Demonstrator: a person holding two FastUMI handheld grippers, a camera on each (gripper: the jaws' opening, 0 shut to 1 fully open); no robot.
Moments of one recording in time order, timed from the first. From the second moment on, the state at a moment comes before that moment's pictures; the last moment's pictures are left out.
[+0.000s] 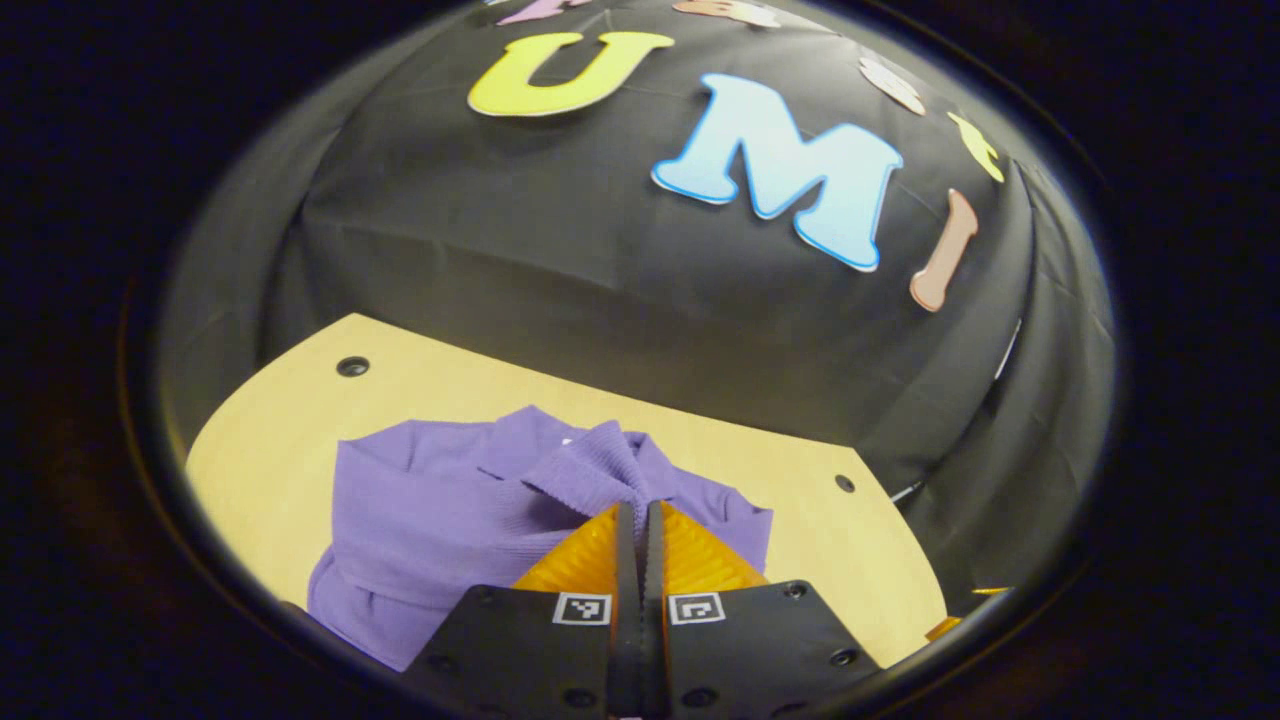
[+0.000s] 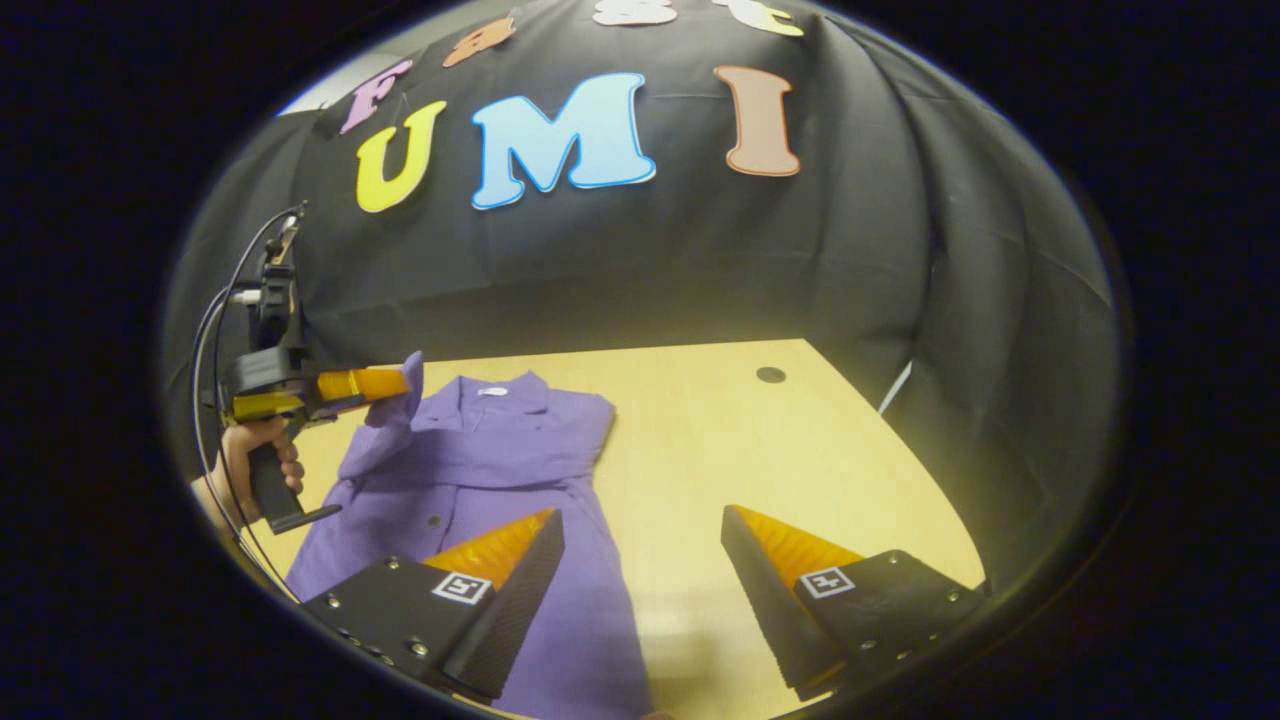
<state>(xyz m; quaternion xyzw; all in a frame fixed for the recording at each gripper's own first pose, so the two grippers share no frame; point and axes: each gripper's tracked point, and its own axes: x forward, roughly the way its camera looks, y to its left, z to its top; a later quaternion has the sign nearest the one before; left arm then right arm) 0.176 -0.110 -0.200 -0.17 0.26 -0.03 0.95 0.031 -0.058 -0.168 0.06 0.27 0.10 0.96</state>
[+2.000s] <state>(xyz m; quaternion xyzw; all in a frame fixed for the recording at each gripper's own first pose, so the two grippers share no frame) -0.044 -0.057 -0.245 -0.08 0.31 -0.09 0.94 -0.109 -0.038 -0.272 0.03 0.40 0.10 0.91</state>
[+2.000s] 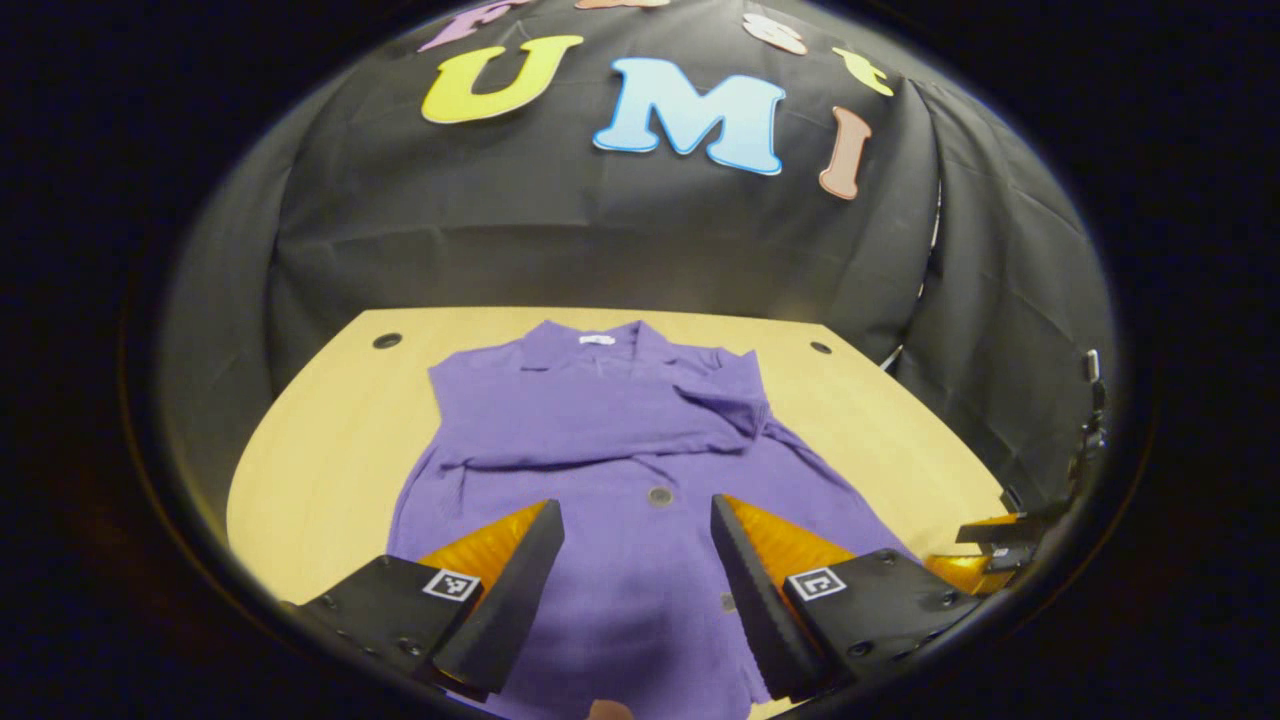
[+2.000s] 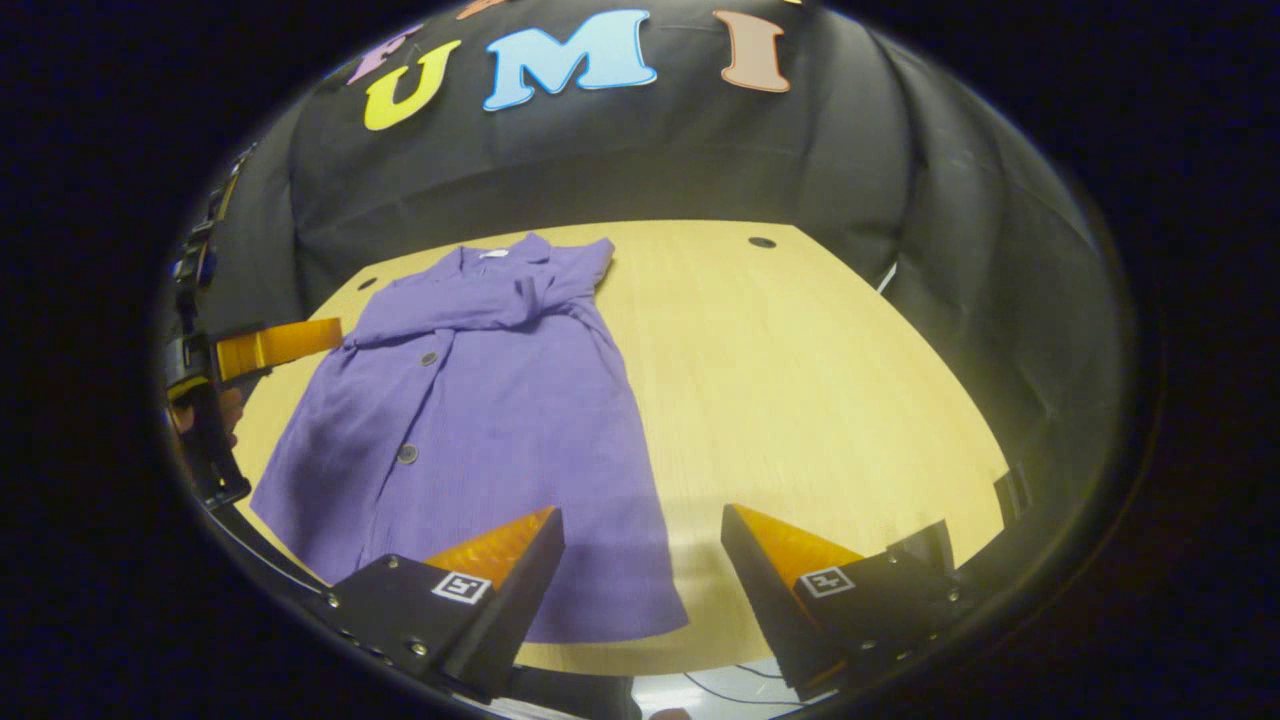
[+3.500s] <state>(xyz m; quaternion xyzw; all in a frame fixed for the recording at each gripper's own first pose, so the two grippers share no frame) -0.231 0.081 -0.335 -0.03 0.41 0.00 0.91 -0.156 -0.014 -0.324 0.03 0.45 0.08 0.89</state>
